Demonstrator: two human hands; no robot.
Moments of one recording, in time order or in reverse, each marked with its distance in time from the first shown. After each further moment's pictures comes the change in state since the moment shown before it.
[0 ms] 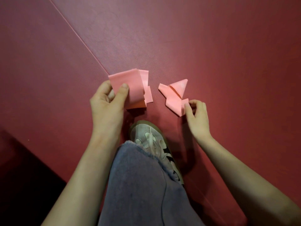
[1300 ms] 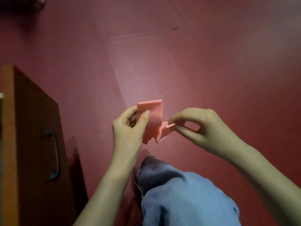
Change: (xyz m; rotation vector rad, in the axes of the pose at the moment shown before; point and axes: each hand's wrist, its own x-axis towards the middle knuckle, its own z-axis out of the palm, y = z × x) left_hand -0.197 0.219 -0.017 -0.144 0.158 0.560; right_hand -0.205 -0.277 -0.263 -0.203 -0.273 -1.411
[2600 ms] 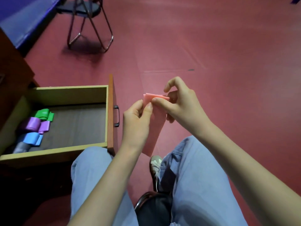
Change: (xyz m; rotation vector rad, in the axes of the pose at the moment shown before) left_hand -0.222 0.149 -0.072 0.063 0.089 0.241; right_hand -0.089 -0.248 -0.024 0.336 0.232 0.019
